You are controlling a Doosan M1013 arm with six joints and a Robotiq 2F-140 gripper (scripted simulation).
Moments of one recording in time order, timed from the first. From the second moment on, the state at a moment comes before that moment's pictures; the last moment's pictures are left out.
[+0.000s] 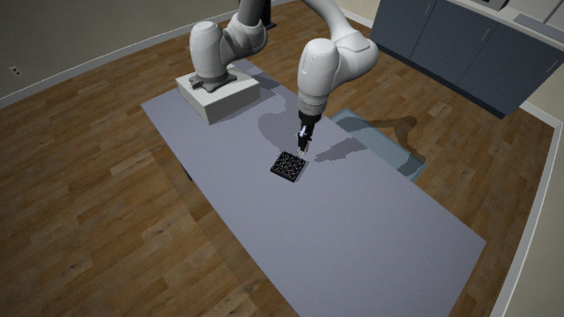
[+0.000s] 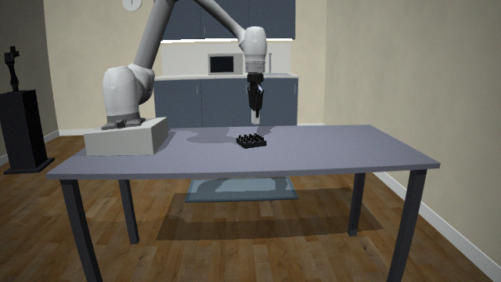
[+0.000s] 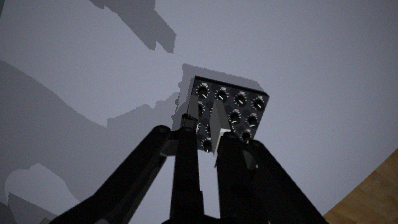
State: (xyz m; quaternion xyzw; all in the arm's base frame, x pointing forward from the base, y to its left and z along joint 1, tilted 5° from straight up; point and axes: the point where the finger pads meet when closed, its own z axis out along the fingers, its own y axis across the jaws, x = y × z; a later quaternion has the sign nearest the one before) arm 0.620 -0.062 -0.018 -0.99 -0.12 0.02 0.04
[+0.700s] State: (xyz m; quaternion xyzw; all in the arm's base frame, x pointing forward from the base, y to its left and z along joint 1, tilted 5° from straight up) arm 0.620 -0.062 -0.019 -0.99 -0.12 0.02 0.04
